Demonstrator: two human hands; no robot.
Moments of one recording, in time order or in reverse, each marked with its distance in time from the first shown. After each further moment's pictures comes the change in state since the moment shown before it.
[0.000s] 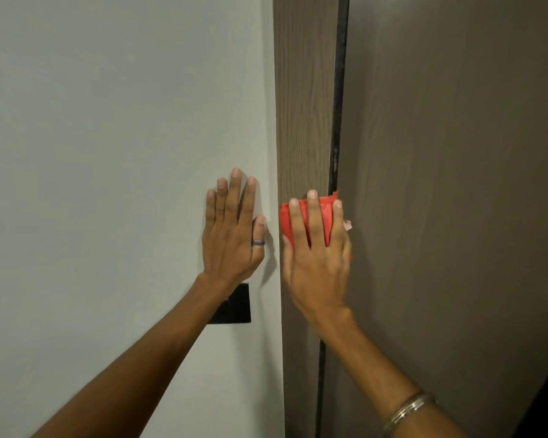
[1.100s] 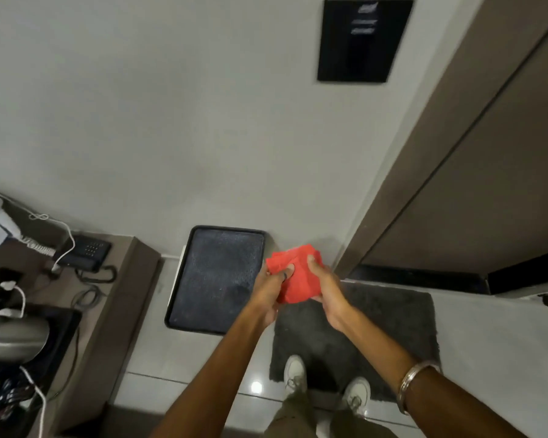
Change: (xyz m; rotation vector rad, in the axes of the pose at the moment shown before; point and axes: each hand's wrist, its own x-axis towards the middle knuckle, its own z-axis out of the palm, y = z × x) left_hand -0.446 -0.004 -0.159 -0.978 -0.909 -2.108; right_hand -0.400 -0.144 -0.056 0.982 -1.360 1.657
